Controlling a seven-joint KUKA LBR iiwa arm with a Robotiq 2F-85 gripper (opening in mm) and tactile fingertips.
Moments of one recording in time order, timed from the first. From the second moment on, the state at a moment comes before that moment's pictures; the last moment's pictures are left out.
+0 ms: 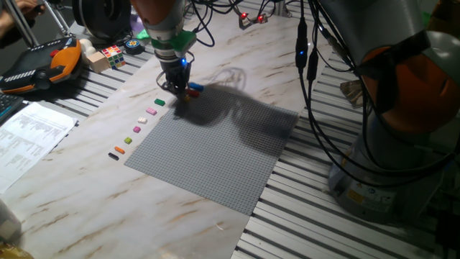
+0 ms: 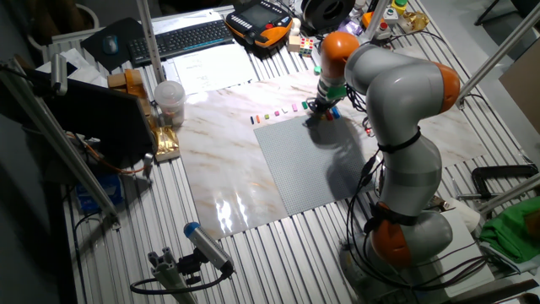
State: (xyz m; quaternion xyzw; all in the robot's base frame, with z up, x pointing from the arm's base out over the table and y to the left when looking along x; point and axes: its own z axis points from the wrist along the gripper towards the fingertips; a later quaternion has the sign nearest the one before) arm 0.608 -0.061 0.038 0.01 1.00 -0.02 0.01
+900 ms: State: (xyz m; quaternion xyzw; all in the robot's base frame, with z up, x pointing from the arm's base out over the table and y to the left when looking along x) arm 0.606 -0.063 0.031 0.00 1.00 -0.02 0.01
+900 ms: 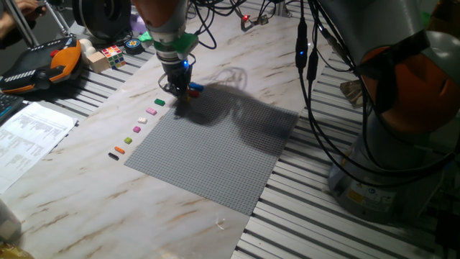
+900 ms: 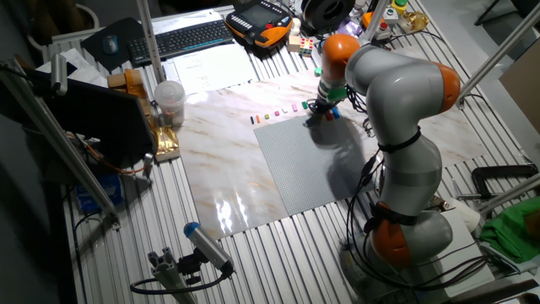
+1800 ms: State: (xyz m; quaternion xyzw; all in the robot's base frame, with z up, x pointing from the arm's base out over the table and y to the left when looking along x) arm 0.602 -0.062 0.030 0.01 1.00 -0.02 0.01
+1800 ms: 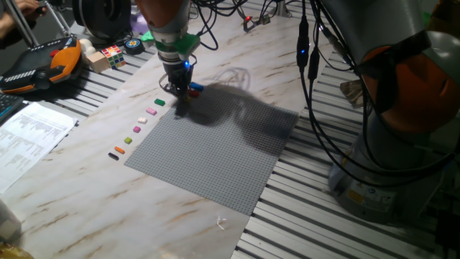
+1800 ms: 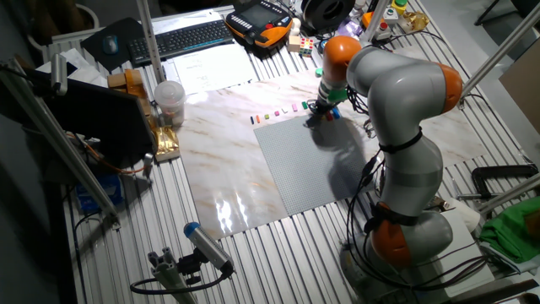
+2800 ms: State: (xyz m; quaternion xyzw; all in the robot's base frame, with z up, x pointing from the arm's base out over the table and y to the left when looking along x) arm 0.607 -0.065 0.048 0.01 1.00 -0.03 0.01
